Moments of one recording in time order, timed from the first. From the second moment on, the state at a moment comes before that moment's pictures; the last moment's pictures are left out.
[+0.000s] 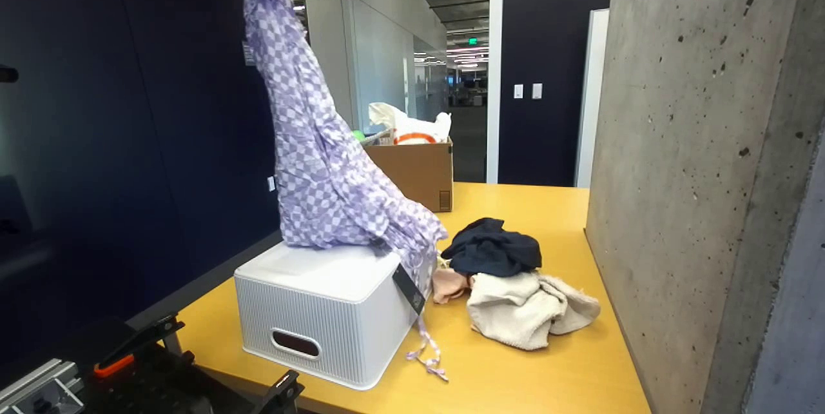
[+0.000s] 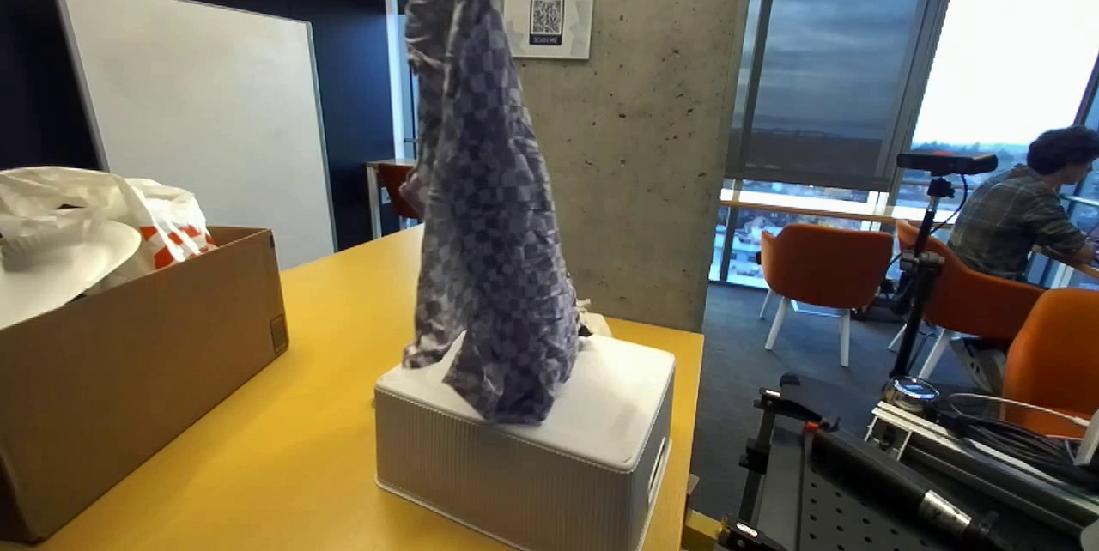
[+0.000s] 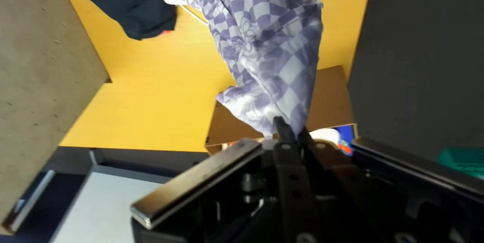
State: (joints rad) arm 0.21 0.07 0.18 -1.43 -0.26 1.90 0.27
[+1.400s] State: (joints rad) arm 0.09 0.20 0.16 -1.27 -0.07 1.90 0.10
